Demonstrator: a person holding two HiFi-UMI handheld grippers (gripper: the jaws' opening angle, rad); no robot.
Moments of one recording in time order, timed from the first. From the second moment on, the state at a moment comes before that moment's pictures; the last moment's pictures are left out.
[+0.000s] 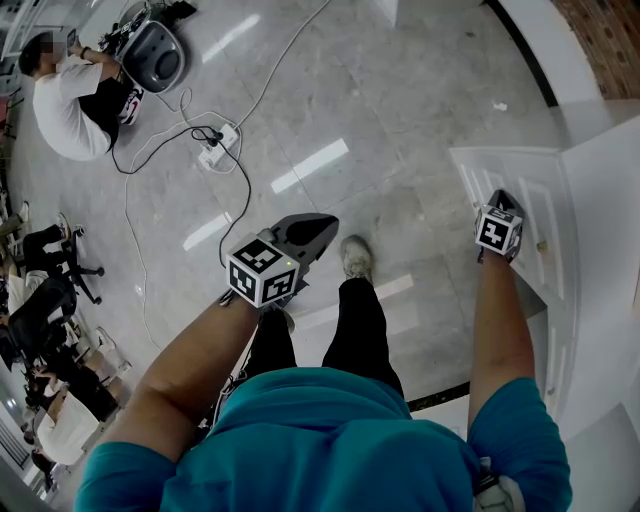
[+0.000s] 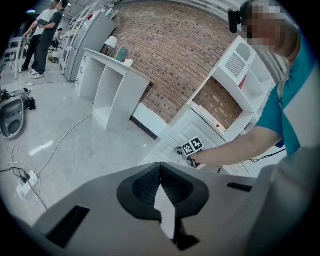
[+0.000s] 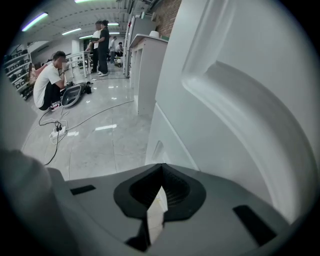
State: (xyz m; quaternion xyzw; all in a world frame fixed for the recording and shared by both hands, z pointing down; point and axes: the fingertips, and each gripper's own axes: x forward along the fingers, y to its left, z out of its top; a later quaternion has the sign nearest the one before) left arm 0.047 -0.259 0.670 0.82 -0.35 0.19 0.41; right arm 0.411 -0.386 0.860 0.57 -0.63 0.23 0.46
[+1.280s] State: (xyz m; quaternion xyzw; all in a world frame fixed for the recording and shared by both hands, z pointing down) left arm -0.087 -0.186 0.552 0.82 -0.45 0.11 0.35; right arm 0.151 -0.267 0.743 0.30 -0.82 0.16 0.46
